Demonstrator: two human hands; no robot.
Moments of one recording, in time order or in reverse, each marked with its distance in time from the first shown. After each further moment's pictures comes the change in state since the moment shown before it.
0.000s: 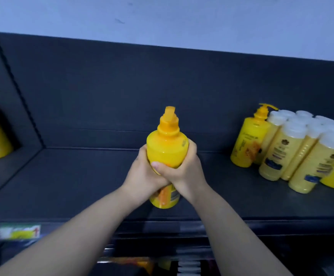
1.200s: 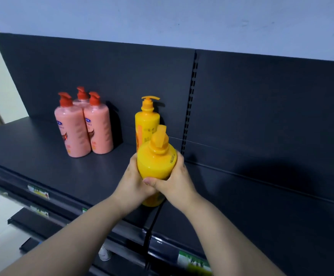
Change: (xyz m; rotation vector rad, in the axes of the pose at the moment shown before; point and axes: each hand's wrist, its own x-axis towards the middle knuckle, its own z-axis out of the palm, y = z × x) left_hand -0.033 -0.211 -0.410 0.084 0.316 -0.045; right_hand 0.041 -0.071 0.457 -0.074 -0.477 -0.082
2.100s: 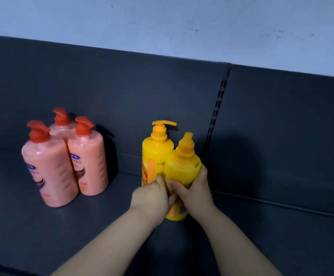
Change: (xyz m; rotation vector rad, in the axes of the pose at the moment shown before) left_hand 0.132 -0.059 -0.019 0.959 -0.349 -0.027; right_hand 0.124 0.025 0.036 -0.024 0.306 0.204
